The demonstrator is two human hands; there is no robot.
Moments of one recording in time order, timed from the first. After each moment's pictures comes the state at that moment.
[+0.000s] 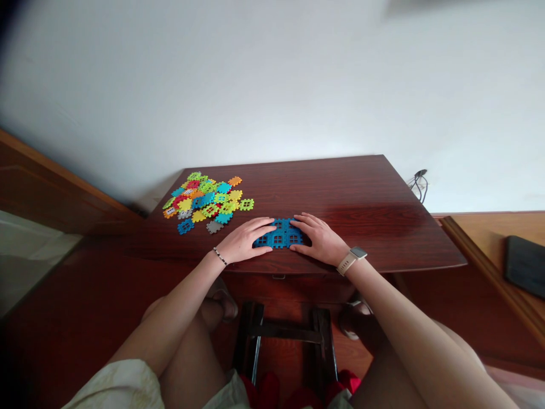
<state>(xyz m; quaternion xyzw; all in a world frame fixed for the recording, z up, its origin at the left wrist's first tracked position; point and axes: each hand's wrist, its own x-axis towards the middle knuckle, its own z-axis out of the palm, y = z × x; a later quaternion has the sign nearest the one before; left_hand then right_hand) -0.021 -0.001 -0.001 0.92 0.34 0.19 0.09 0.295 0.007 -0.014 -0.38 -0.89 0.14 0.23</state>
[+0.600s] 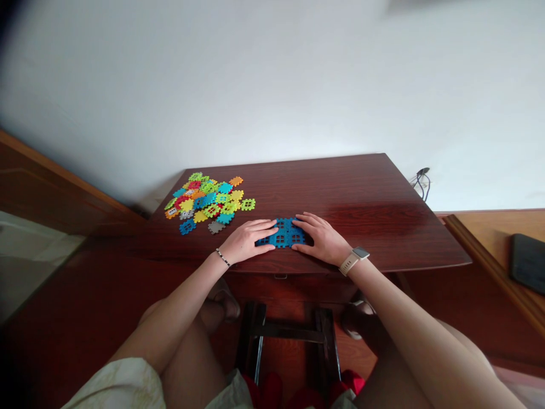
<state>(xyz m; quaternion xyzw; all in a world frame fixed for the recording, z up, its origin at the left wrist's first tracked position) -0.020 0.002 -0.009 0.92 0.34 0.20 0.06 0.296 0.007 -0.017 -0.38 -0.89 0.13 0.23</state>
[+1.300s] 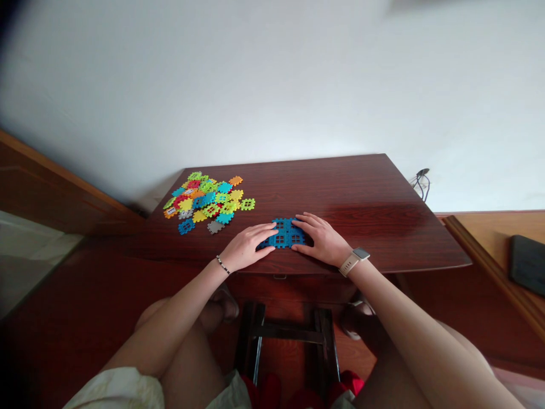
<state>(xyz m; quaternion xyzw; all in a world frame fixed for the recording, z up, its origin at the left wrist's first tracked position) -0.010 -0.019 -0.008 0.90 0.37 0.22 0.07 0.294 0.006 -0.014 -0.38 -0.89 0.14 0.23</state>
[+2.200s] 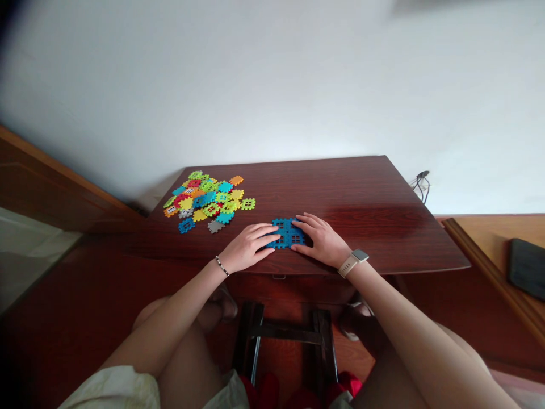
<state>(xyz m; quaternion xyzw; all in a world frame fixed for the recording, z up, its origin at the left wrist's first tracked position) -0.011 -0.020 -0.005 0.91 0.34 0.21 0.06 0.293 0.006 -0.014 -0.38 -0.88 0.13 0.23</state>
